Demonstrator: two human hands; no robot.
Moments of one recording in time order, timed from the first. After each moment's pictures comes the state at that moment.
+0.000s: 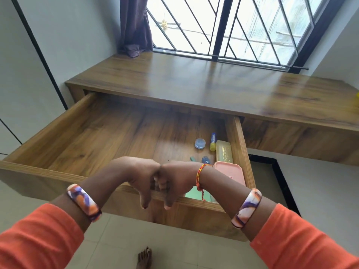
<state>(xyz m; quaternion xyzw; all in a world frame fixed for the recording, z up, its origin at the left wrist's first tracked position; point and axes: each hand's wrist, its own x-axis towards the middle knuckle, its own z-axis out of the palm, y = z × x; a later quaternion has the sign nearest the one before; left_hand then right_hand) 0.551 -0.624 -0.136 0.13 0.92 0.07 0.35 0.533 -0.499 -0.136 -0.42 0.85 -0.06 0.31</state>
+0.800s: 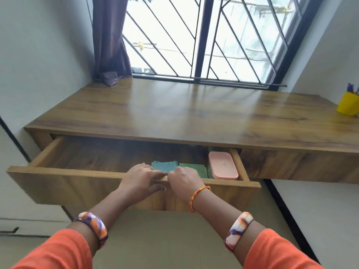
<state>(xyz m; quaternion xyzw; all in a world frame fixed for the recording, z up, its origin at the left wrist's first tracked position) 0.415 -0.657 -0.182 0.12 0.99 0.12 -0.01 0.422 -0.515 -0.137 -0.26 0.96 0.05 0.05</state>
